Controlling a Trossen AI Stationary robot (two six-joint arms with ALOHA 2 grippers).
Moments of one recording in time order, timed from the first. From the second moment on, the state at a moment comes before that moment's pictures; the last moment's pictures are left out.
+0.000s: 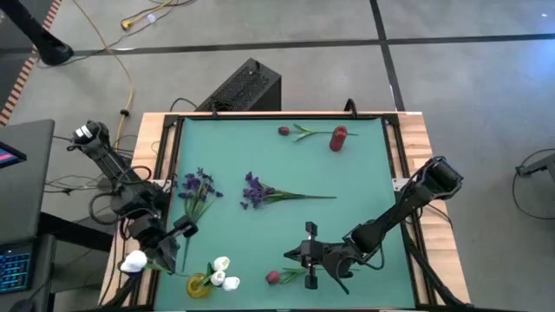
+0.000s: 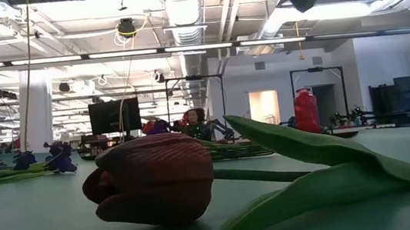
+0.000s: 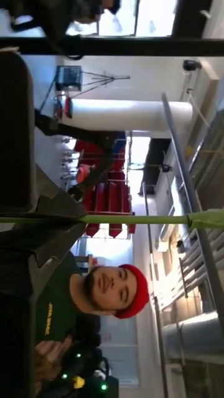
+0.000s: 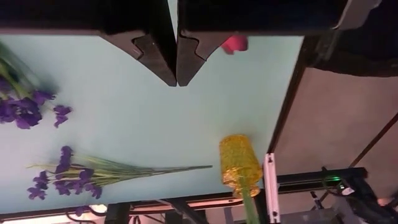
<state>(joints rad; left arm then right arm) -0.85 0.90 0.48 0.84 0.02 -0.05 0.63 1.76 1.05 0.22 0.58 0.41</state>
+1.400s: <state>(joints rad) -0.95 1.26 0.32 1.09 0.00 0.00 0.53 1.76 1.05 0.23 0.55 0.34</state>
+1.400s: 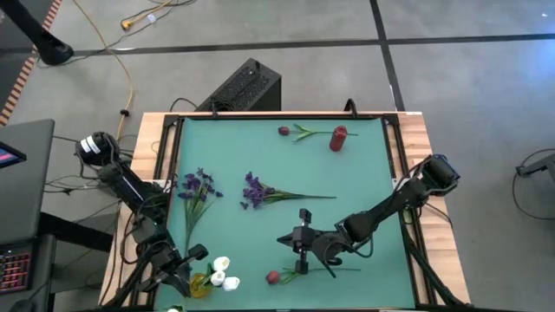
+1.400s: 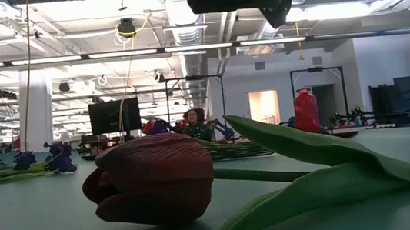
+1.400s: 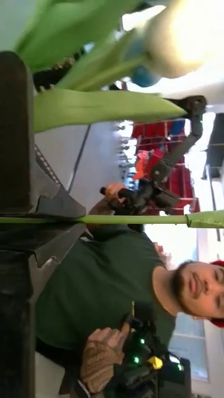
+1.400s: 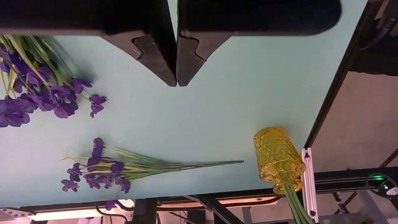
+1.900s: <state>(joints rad) -0.95 1.26 0.16 1.26 -0.08 -0.06 0.53 1.76 1.05 0.23 0.55 0.34</state>
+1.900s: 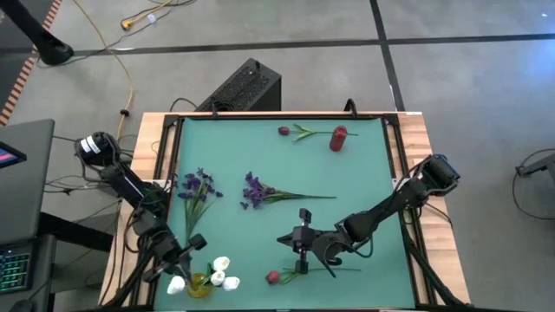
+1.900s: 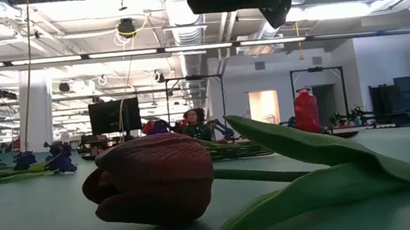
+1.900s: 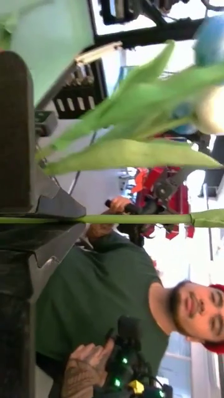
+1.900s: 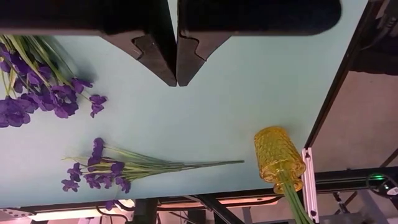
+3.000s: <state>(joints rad) -0.95 1.26 0.15 1.13 -0.09 -0.07 0.53 1.76 1.05 0.23 0.47 0.35</state>
